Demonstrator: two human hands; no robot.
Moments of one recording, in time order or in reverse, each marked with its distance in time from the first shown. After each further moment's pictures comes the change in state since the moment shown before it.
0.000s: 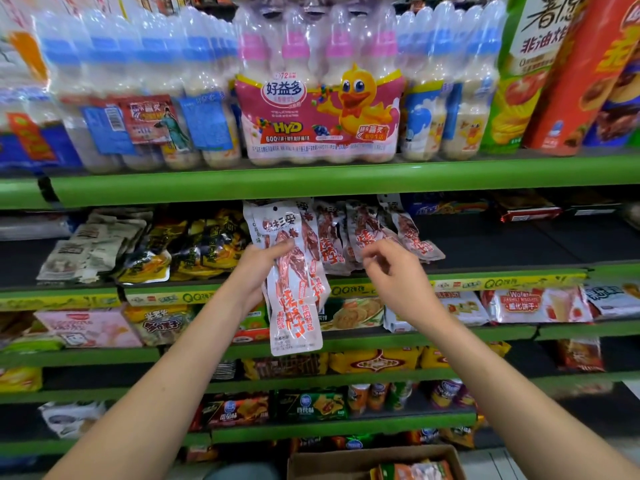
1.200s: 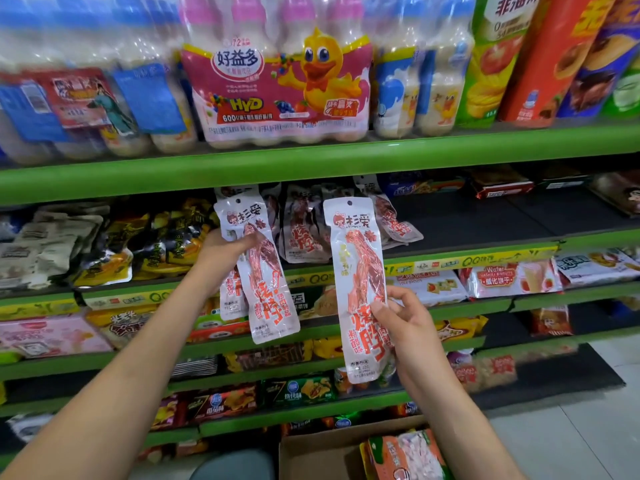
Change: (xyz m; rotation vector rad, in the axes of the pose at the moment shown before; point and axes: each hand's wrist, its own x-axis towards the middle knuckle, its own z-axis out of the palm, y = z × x) left_hand 0.033 -0.013 -0.022 0.420 0.205 0.162; right_hand -0.096 0.007 0.008 1.021 0.088 0.590
